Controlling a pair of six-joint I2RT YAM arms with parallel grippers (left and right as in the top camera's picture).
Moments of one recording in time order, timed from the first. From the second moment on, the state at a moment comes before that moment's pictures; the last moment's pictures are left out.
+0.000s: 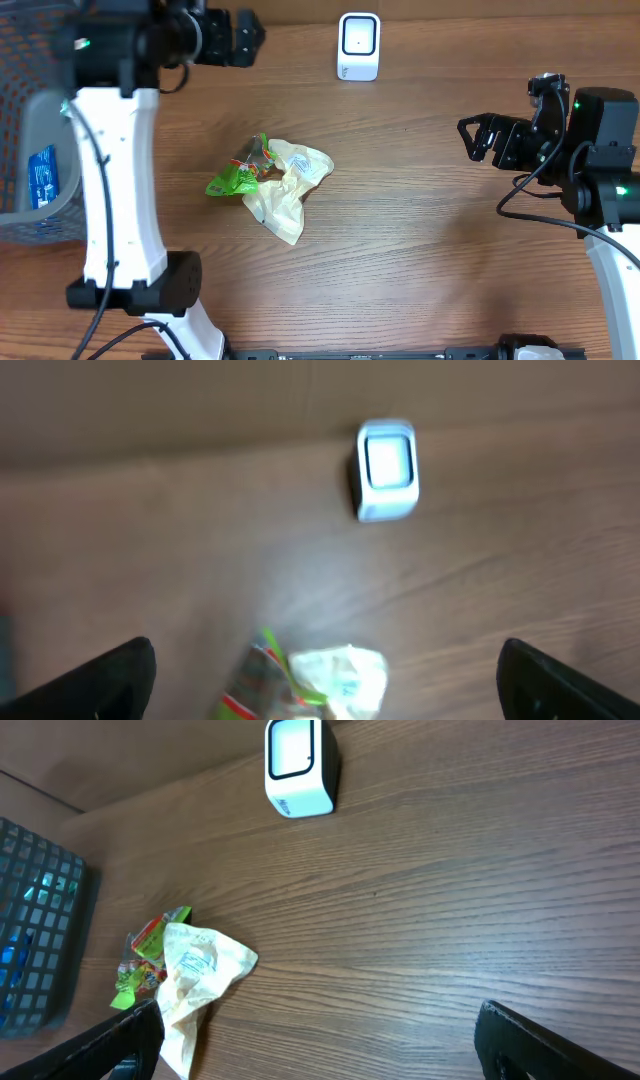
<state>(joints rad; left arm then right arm) -0.04 1.90 2.54 -1.41 0.23 0.02 -0.04 1.21 1.19 -0.74 -0.44 0.23</state>
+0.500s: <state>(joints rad) 0.56 1.89 2.69 -1.57 -0.04 -0.19 -0.04 1.21 1.19 -0.75 -0.44 0.23</state>
